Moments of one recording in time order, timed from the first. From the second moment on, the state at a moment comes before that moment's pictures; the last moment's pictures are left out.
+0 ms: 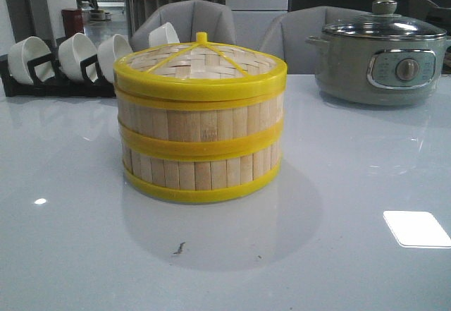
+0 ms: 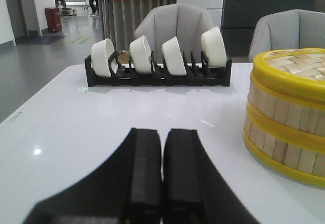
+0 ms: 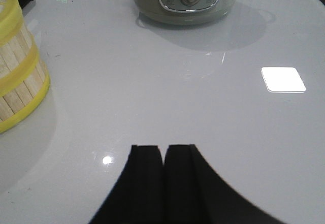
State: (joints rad) left arm -0.08 0.00 0.01 0.09 0.10 -0.11; right arm -0.02 0.36 -0.22 0.04 0.26 0.05
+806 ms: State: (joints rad) left arm -0.08 0.00 0.01 0.09 0.09 -0.07; right arm -0.02 0.36 -0.22 0.04 0.26 0.05
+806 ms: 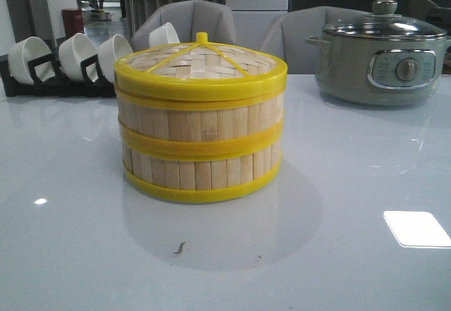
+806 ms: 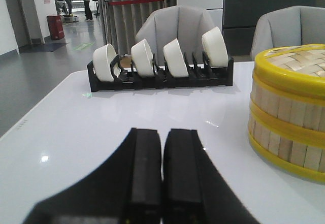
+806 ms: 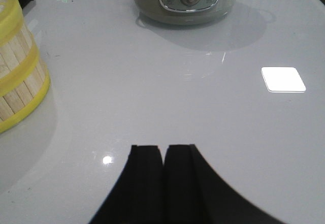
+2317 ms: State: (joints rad) left arm -0.08 0.00 0.01 0.09 0.09 -0.07; right arm -0.02 0.08 -0.02 0.00 0.24 0.05
